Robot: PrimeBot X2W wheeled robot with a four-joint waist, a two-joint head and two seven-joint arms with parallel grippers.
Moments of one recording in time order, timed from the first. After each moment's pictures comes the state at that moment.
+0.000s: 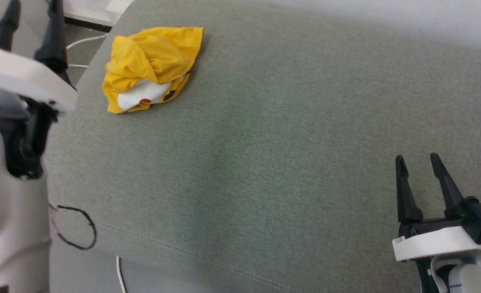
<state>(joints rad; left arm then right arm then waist) -0.62 0.29 0.06 0.01 -0.43 0.03 0.25 -0.03 -0.05 -0.06 0.05 0.14 0.13 -0.26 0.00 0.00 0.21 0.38</state>
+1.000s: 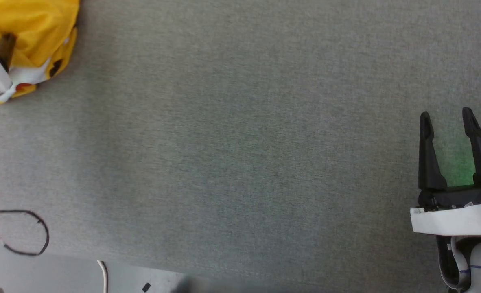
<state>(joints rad) -0.86 0.50 0.05 0.45 -0.50 0.03 0.69 -0.10 -0.05 -0.10 -0.14 0.06 0.13 -0.22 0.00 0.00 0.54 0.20</state>
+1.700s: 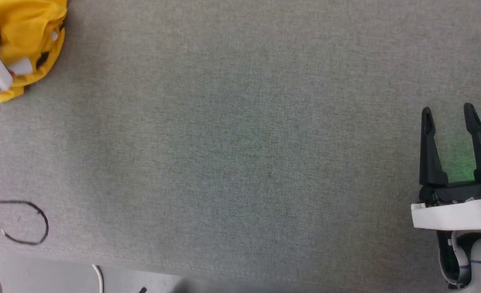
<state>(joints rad) -0.89 0.51 0.02 0.56 -0.49 -0.03 0.57 -0.12 -0.05 -0.11 -0.13 0.06 0.13 -0.21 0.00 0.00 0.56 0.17</state>
